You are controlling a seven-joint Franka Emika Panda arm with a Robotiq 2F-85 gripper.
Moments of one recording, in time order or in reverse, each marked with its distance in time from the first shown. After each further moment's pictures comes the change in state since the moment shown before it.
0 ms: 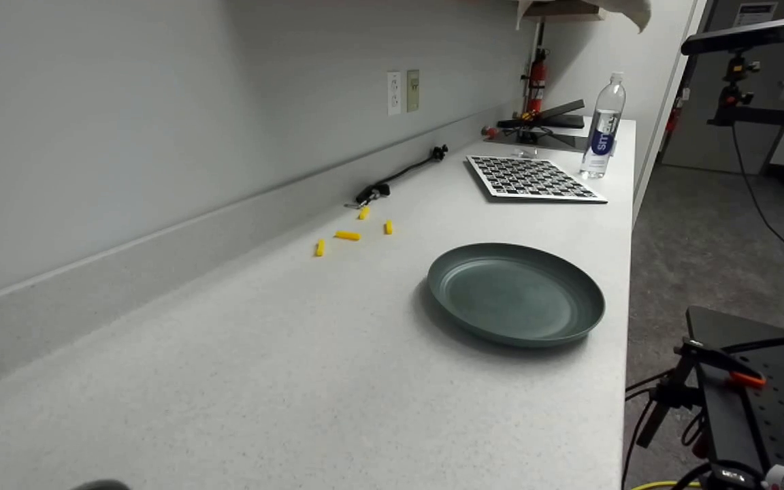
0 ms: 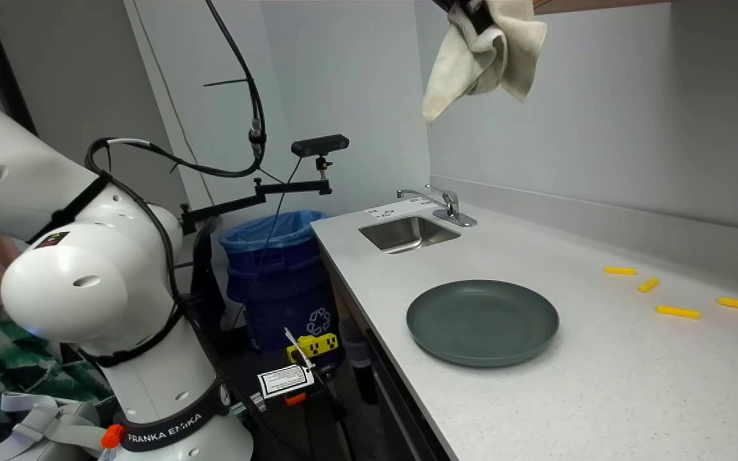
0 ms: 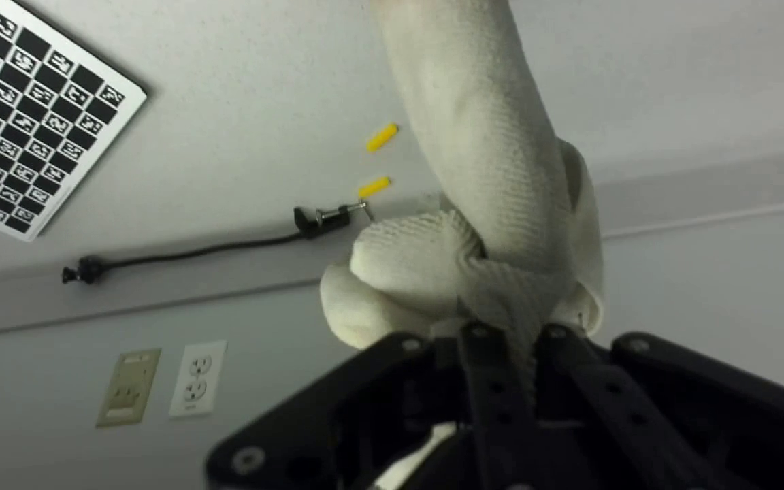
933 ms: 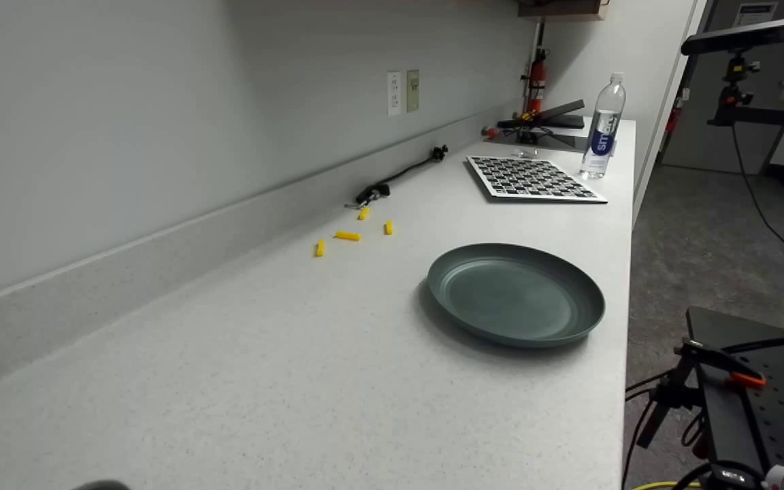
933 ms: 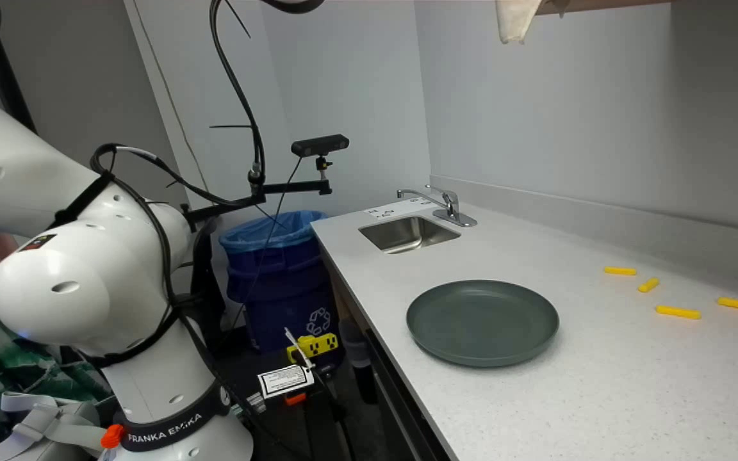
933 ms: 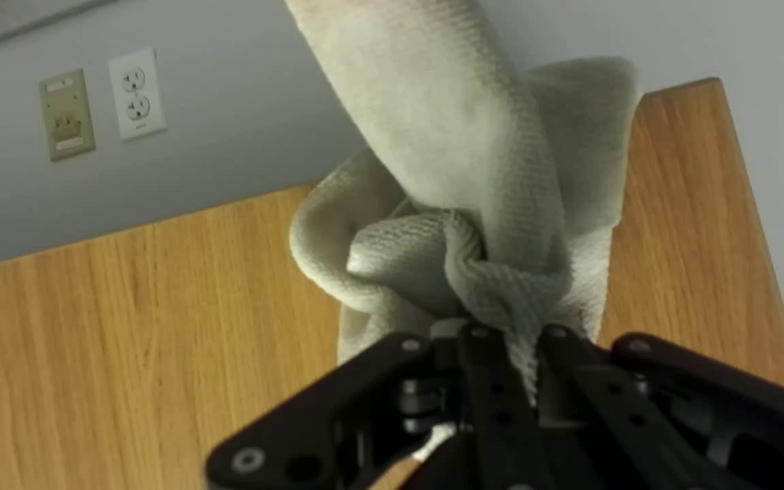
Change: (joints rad) arm -0.125 -0.017 0.066 -0.183 0.006 0.787 0.113
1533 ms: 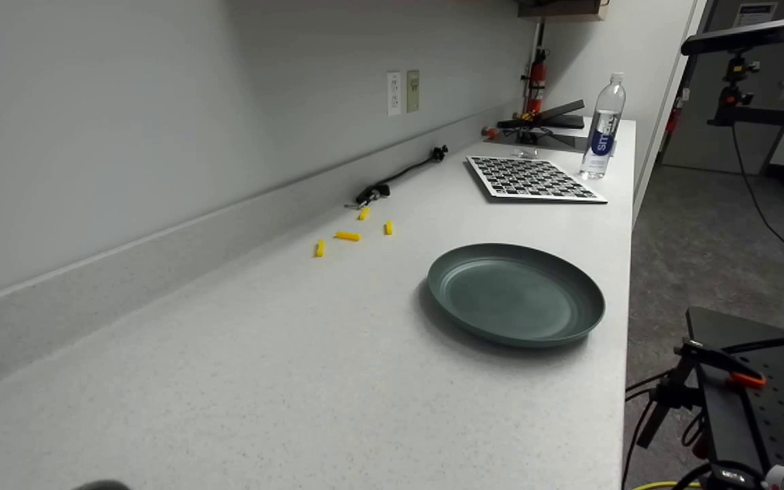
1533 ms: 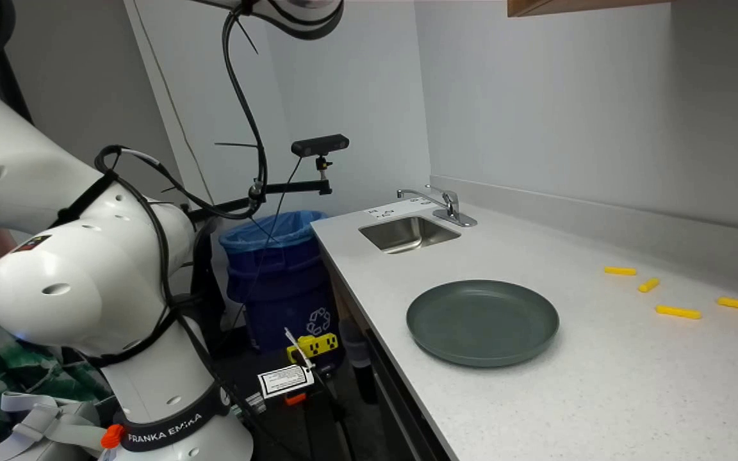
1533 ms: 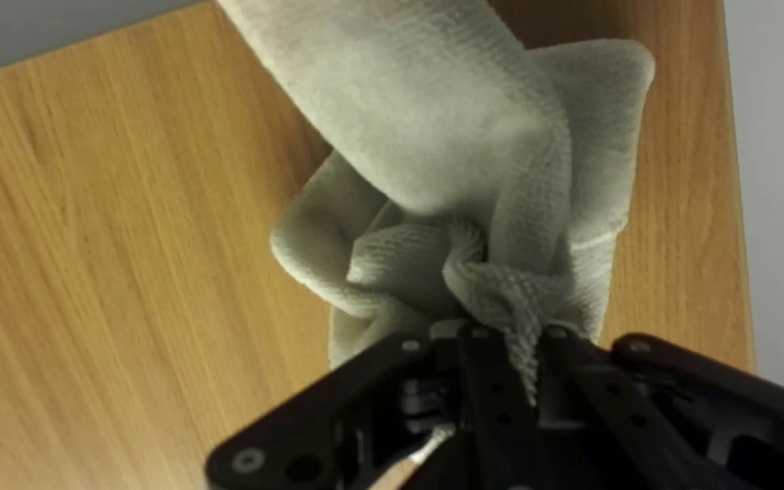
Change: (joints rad) arm -0.048 0.028 0.040 -0.062 0.027 0.420 0.014
